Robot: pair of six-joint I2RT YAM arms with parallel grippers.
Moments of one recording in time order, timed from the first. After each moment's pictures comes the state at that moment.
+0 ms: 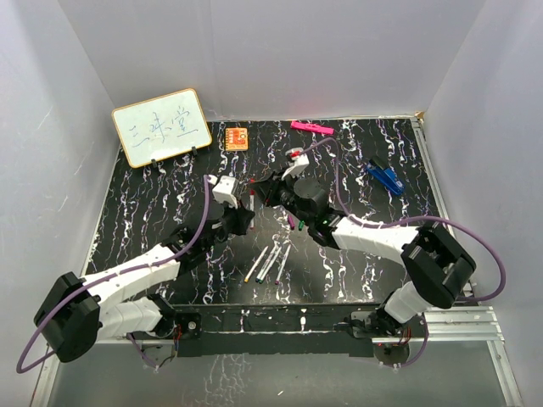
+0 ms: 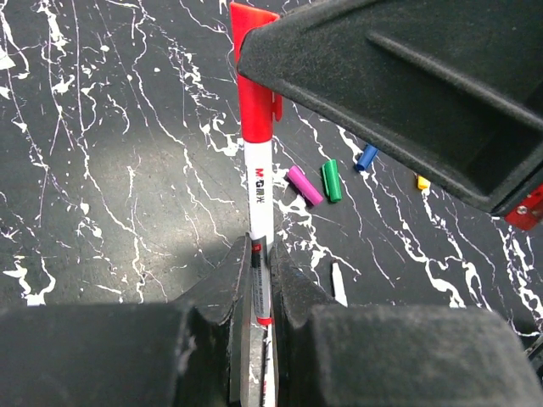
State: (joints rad) left arm -0.76 1.11 0.55 0.21 -0.17 -0.38; right arm 0.80 1.52 0.82 0.64 0.08 0.56
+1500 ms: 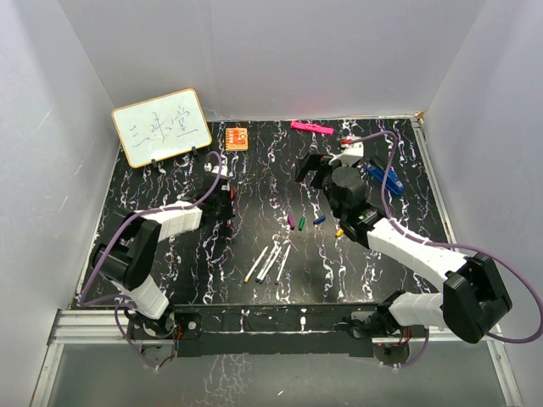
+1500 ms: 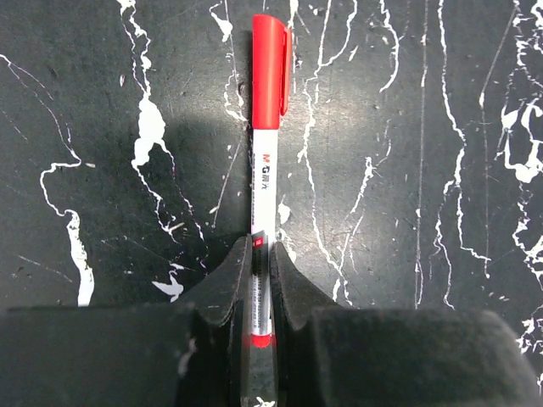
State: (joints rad) left arm -0.47 1.64 0.82 -0.03 -0.14 -0.39; right arm 0.61 1.25 0.79 0.37 0.41 0.39
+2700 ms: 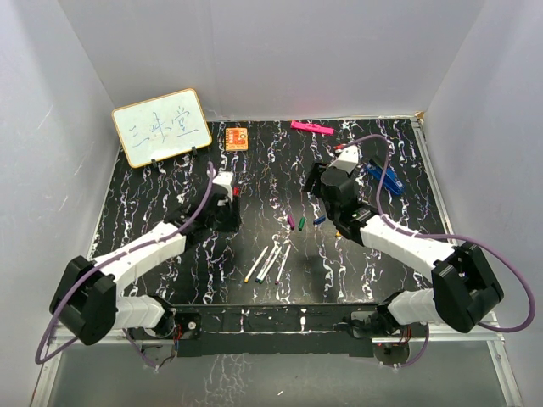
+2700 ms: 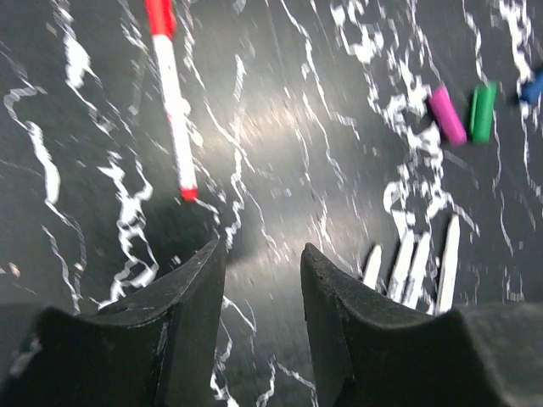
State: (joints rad) left arm -0.59 1.28 0.76 -0.23 -0.13 -0.37; right arm 0.61 1.32 0.79 0.22 0.53 0.43
